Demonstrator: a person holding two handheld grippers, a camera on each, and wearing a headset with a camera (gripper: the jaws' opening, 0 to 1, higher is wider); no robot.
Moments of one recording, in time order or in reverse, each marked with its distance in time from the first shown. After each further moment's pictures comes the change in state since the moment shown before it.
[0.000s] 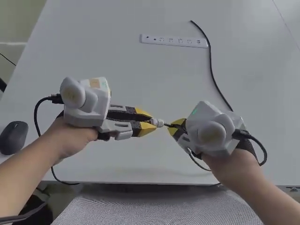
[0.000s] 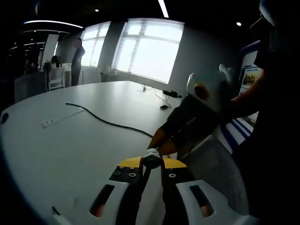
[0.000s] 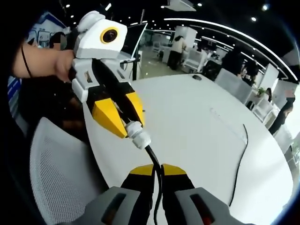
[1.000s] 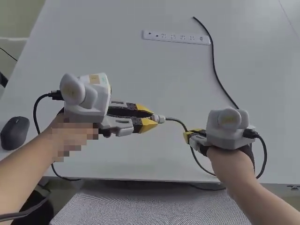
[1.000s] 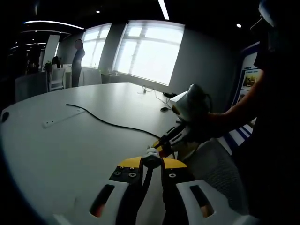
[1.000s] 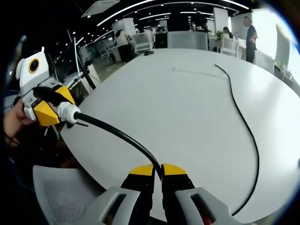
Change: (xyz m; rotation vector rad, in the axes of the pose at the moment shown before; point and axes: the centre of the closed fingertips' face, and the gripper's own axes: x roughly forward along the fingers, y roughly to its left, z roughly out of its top) left arm -0.001 0.000 0.002 -0.005 -0.021 0.002; right arm 0.015 -0.034 -0.071 0.534 0.088 -0.115
